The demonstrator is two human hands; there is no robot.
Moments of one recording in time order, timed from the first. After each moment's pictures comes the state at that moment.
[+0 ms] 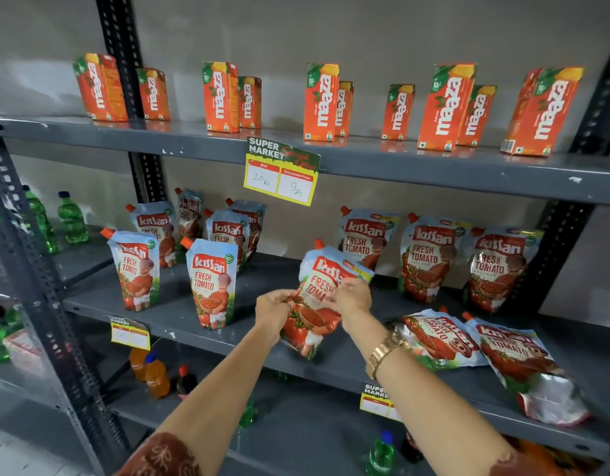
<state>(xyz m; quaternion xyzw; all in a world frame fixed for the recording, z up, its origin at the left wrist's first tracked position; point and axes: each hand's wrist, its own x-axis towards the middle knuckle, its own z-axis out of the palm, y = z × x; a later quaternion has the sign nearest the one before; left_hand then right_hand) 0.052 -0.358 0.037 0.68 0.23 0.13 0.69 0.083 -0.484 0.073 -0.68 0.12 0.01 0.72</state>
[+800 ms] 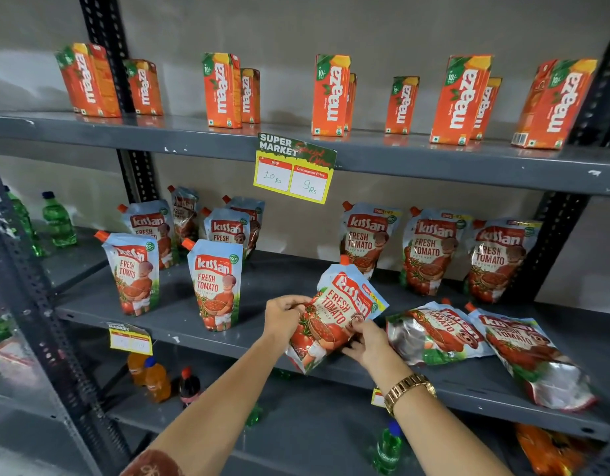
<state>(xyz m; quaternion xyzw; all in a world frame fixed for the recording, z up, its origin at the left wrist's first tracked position) 0.045 -0.353 0.028 0.69 0.17 0.09 0.69 0.065 -0.503 0.014 -0.51 0.23 0.15 0.81</state>
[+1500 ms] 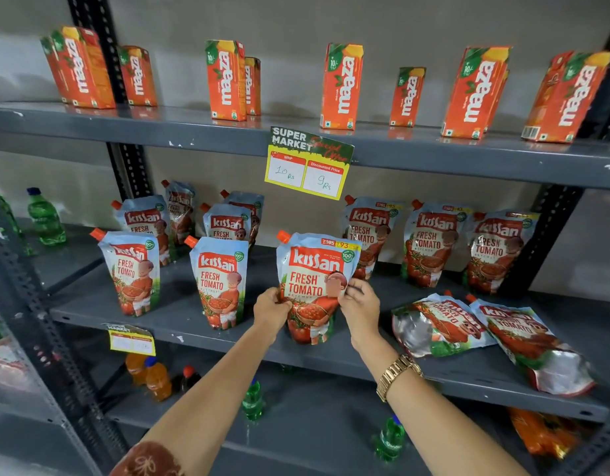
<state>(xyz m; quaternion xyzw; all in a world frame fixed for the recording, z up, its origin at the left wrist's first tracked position) 0.062 -0.312 0.018 0.76 0.21 0.08 0.61 0.065 -0.462 0.035 -0.66 0.05 -0.08 0.75</state>
